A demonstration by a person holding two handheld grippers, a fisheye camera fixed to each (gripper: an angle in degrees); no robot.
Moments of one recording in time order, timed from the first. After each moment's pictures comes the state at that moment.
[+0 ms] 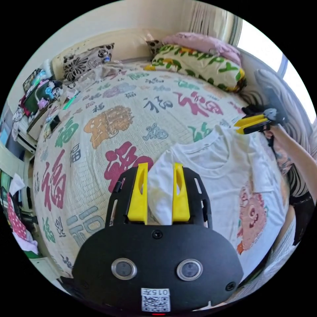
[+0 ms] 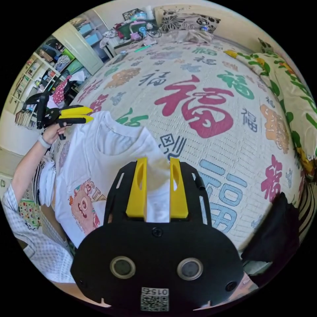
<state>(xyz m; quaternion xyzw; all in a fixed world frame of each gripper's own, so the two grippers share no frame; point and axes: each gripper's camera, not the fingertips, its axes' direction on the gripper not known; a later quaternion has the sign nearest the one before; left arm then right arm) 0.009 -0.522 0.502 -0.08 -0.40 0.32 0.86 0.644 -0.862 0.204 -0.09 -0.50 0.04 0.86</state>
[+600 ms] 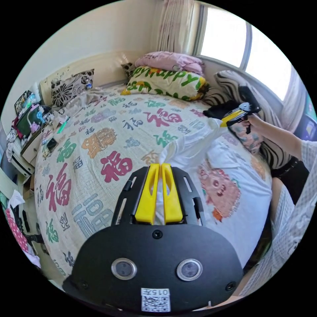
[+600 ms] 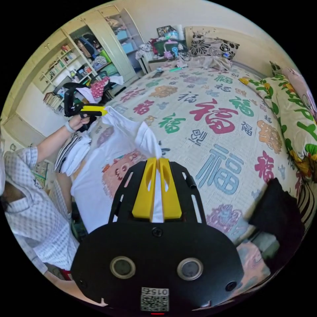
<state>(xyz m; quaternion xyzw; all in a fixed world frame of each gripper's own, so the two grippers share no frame) 0.097 -0.350 0.421 -0.03 -0.28 0.44 0.85 0.733 -0.716 0.007 0.01 -0.55 0.01 0.84</state>
